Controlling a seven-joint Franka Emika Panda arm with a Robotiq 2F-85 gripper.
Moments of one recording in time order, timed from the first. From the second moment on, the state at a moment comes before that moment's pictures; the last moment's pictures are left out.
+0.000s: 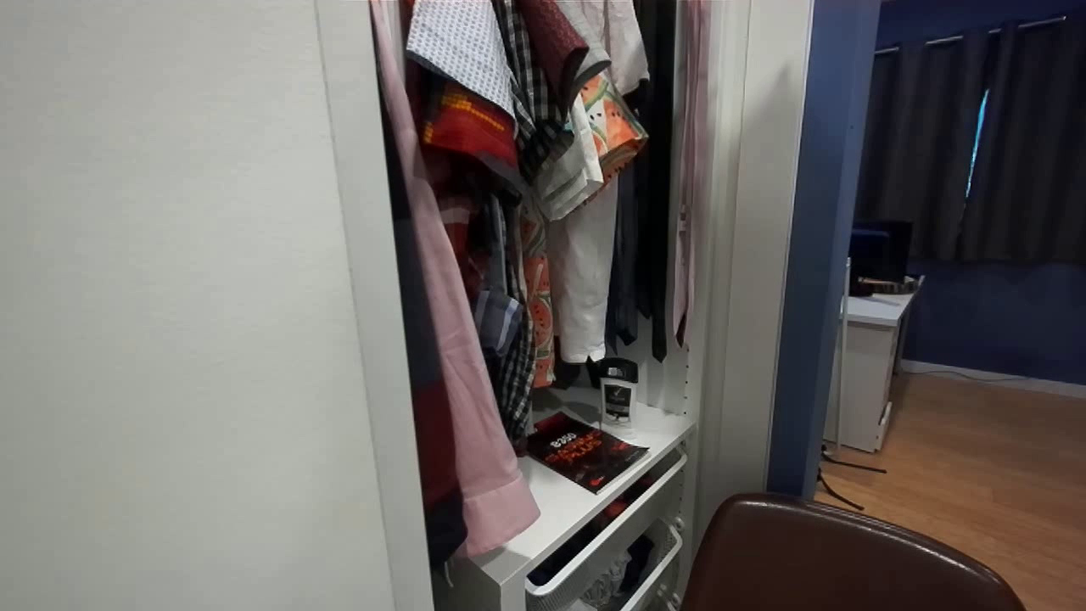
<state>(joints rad) 0.15 -0.08 0.09 -1.42 -0.05 2.03 -0.26</state>
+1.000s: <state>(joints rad) 0.11 0.01 0.06 -1.40 -0.04 2.30 -0.25</state>
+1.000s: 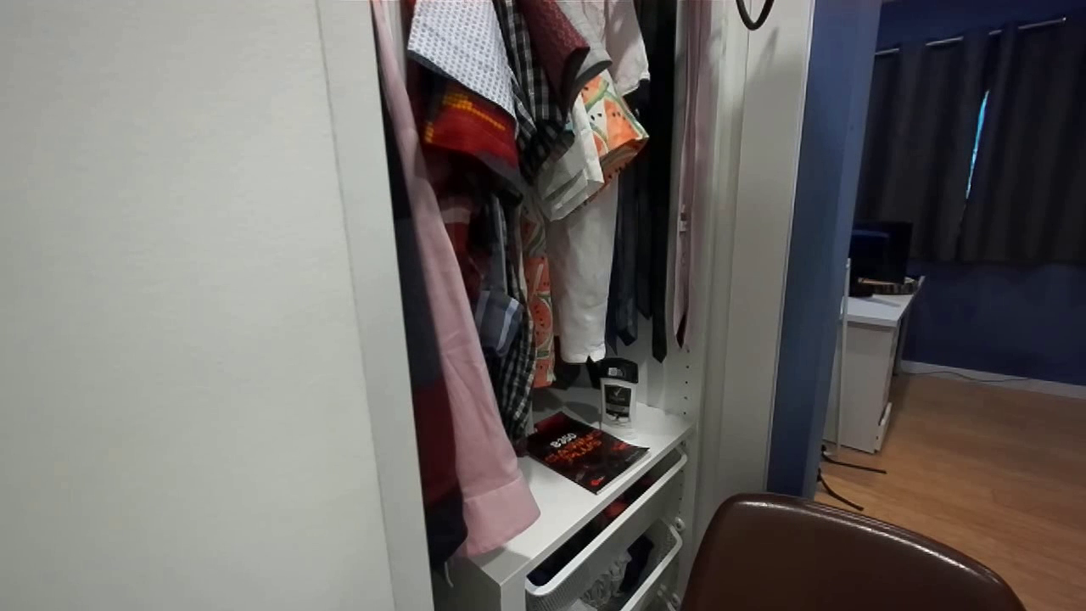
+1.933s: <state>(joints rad) 0.12 0.04 0.07 -1.29 -0.01 2.19 -0.26</state>
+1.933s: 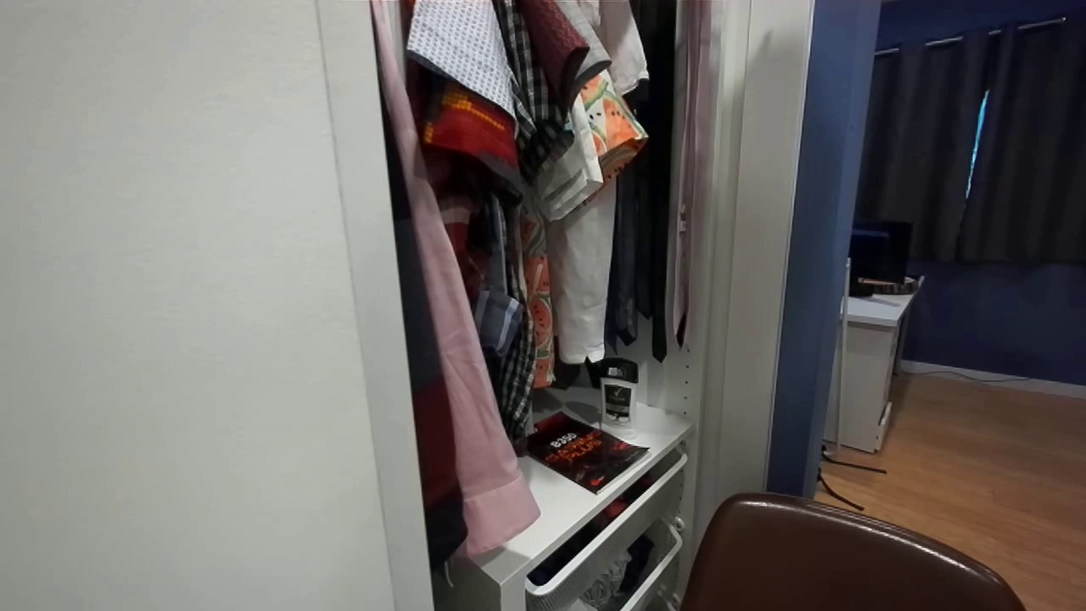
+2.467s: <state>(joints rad) 0.13 0.05 0.09 -1.28 -0.01 2.18 -0.26</state>
